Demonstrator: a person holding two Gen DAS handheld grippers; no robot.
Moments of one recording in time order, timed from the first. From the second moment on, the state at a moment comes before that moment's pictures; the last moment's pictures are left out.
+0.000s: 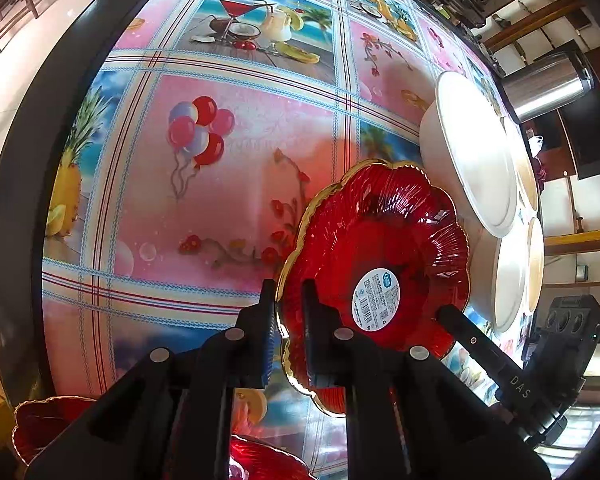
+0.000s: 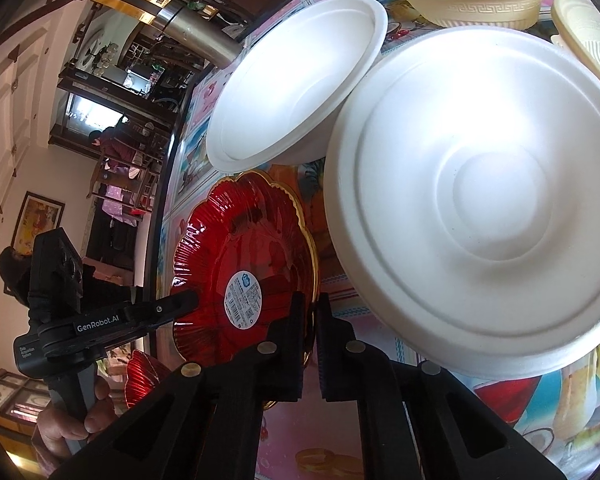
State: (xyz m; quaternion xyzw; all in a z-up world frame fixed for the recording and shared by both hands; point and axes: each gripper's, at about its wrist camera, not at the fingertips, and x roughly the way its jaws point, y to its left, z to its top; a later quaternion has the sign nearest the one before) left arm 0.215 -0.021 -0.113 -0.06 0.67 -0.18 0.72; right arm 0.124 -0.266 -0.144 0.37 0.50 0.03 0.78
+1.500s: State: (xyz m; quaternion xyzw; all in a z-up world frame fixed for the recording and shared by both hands) left arm 0.056 0.124 -0.071 0.04 0.66 -0.08 0.74; right arm 0.048 -0.059 -0.106 0.17 0.55 0.14 0.81
